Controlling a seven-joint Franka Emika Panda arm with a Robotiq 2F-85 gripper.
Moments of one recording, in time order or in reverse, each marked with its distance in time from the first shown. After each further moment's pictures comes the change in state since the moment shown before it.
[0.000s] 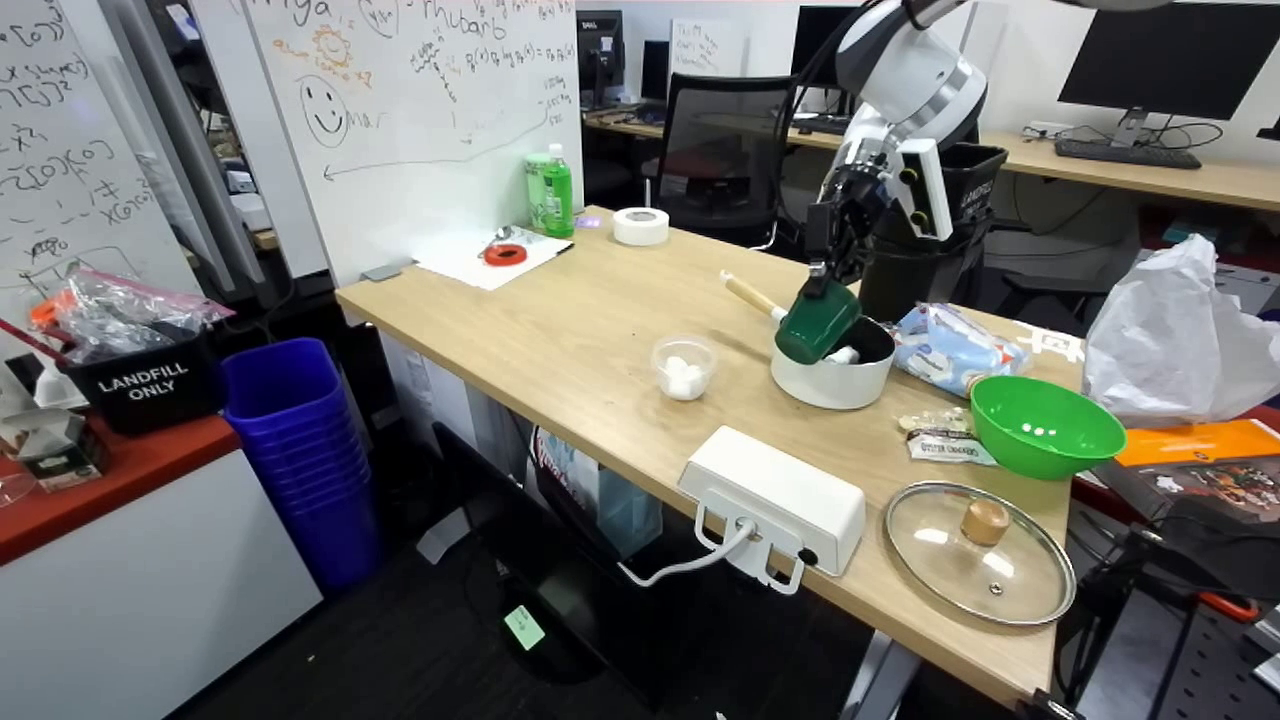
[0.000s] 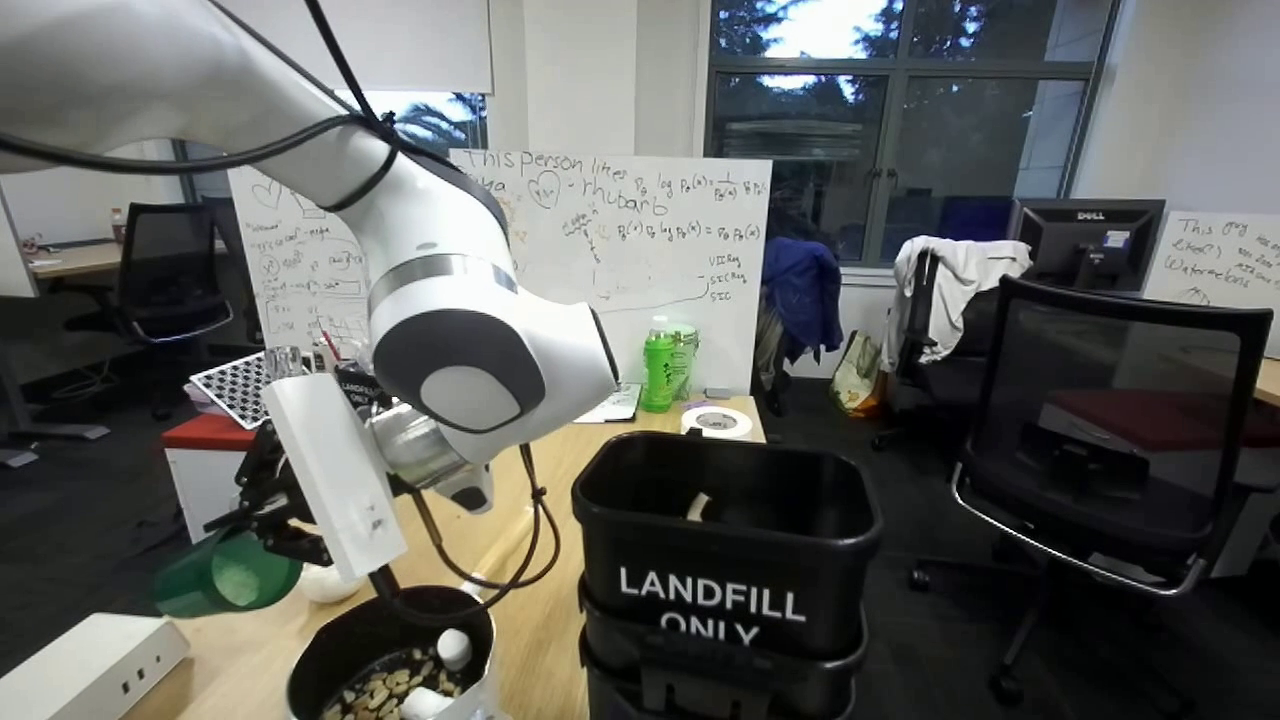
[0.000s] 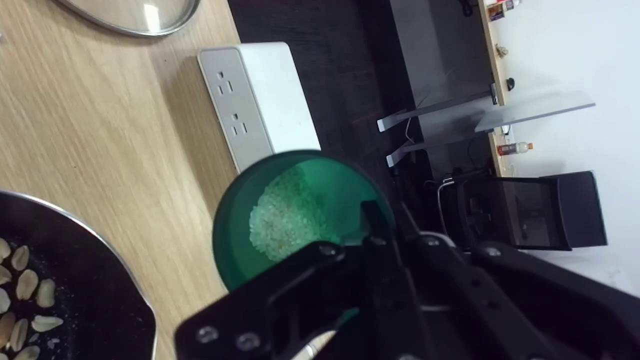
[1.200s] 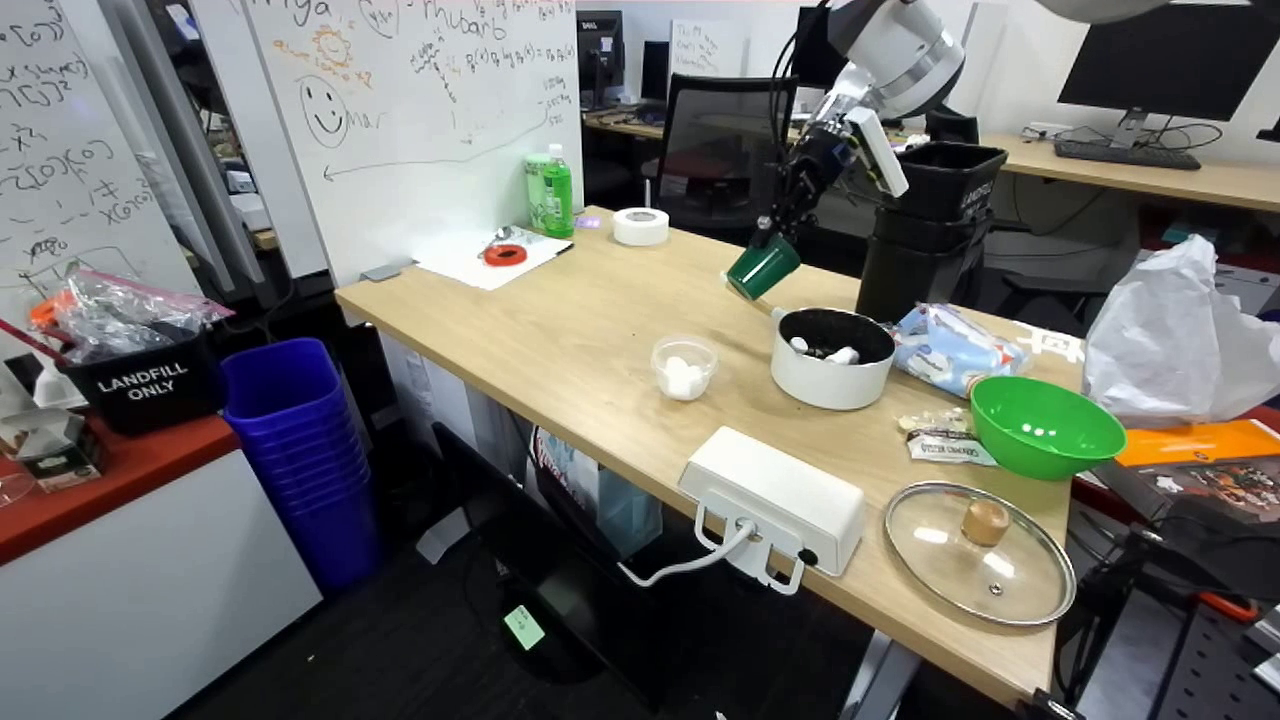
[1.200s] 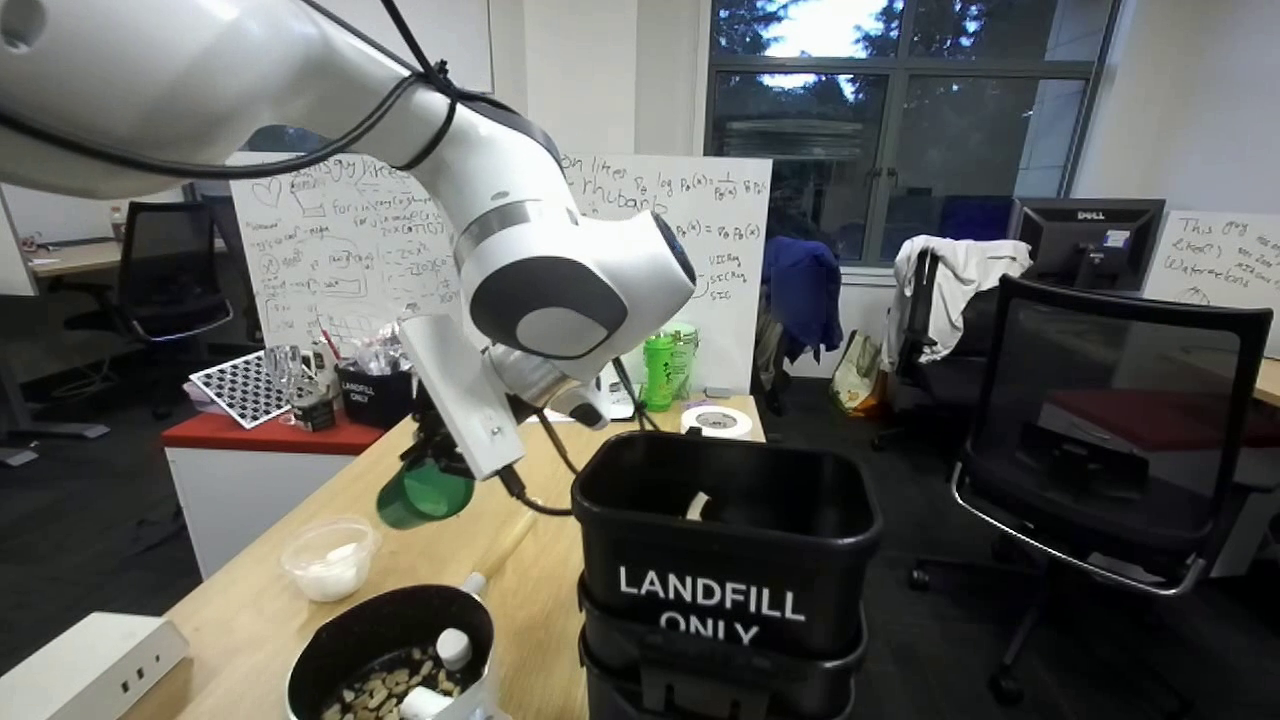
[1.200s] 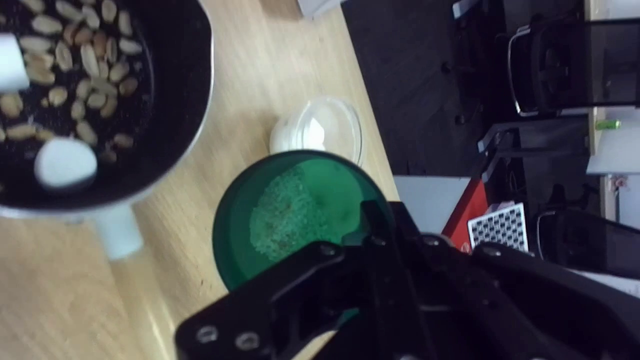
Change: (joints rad) arm -0.020 0.160 0.011 0.368 0.005 0.193 0.204
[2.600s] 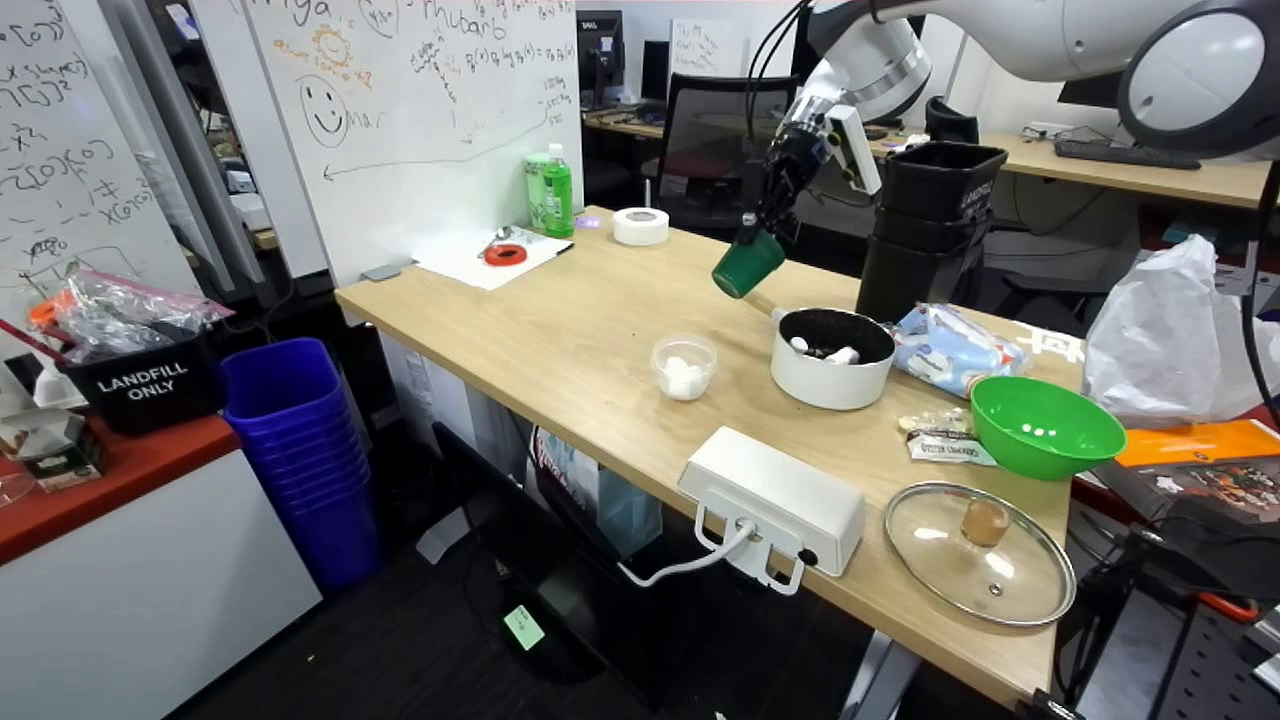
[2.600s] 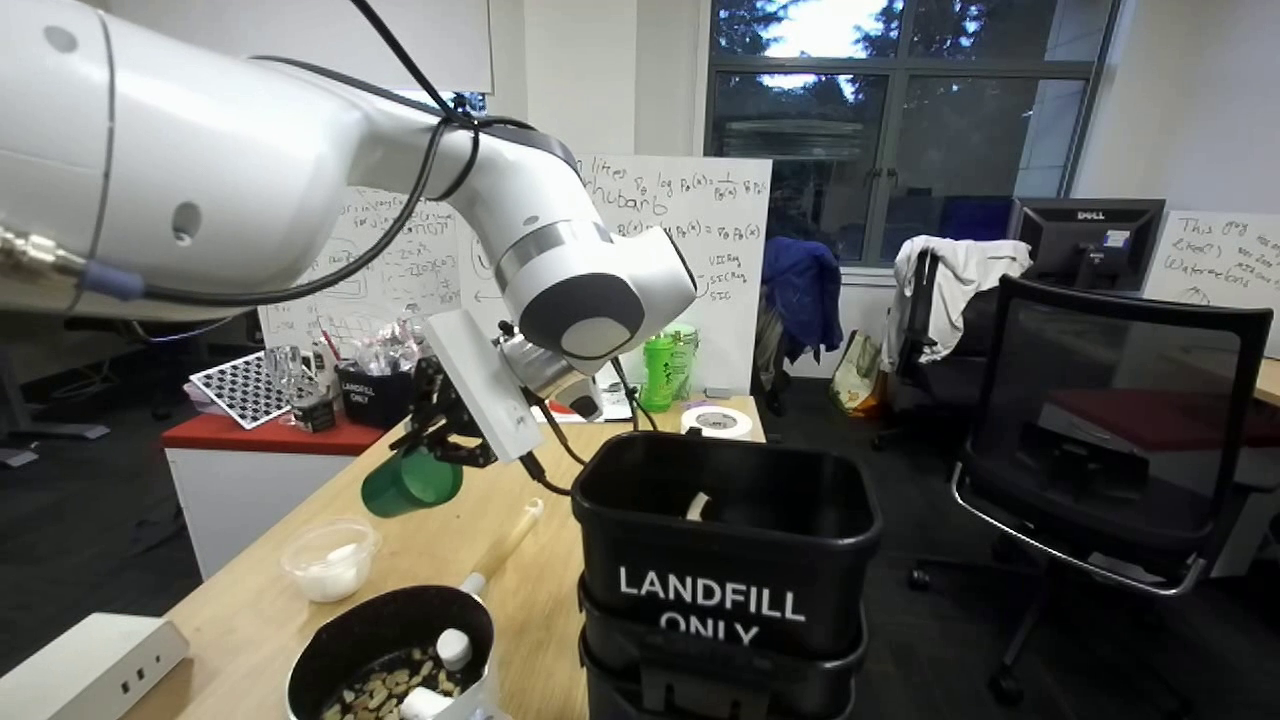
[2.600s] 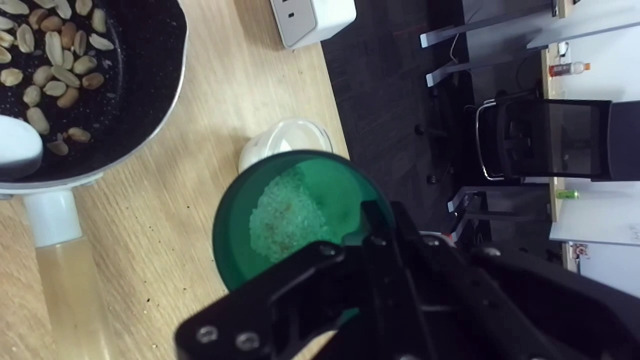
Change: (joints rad) arm 0.011 0.272 0.021 0.459 -0.007 -0.266 0.050
